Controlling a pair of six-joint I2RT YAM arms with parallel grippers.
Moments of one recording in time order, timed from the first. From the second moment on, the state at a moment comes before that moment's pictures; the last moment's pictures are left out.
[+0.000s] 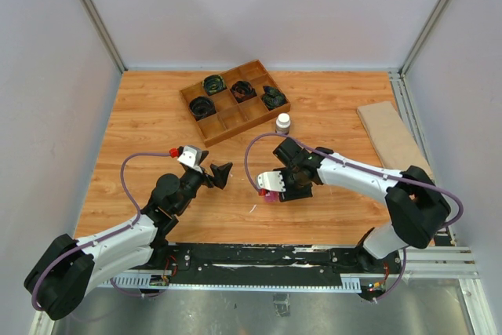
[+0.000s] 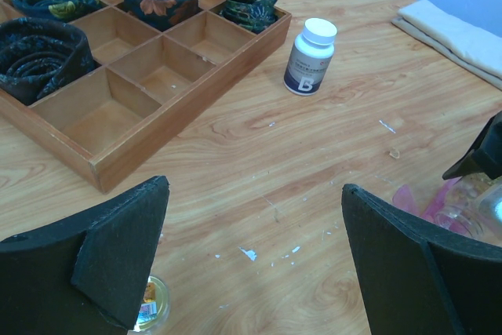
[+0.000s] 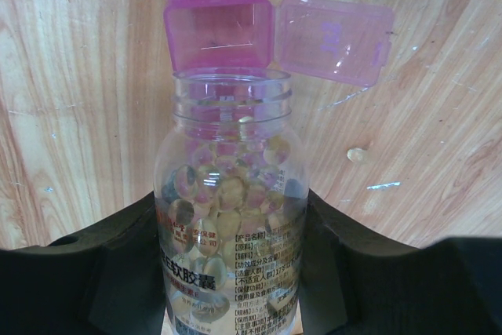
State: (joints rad) left arm -0.64 0.87 0.10 0.78 -0.14 -0.16; right arm 0.81 1.50 0.92 -0.69 -0.06 -1.00
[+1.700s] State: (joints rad) left arm -0.64 0.87 0.10 0.78 -0.14 -0.16; right arm 0.81 1.51 0.93 -0.69 0.01 -0.98
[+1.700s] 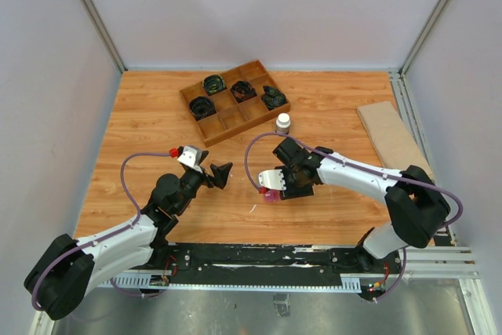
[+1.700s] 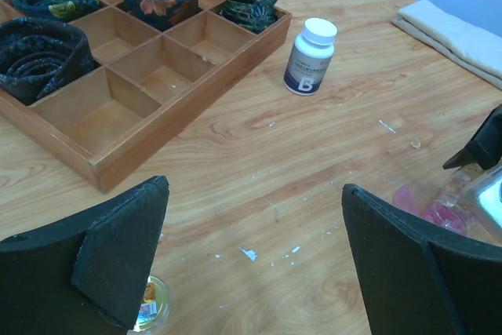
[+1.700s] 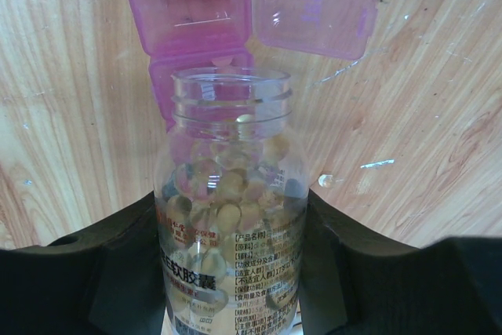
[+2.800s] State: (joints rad) left arm -0.64 0.87 0.10 0.78 -0.14 -0.16; right arm 0.81 1.51 0.92 -0.70 0.00 -0.98
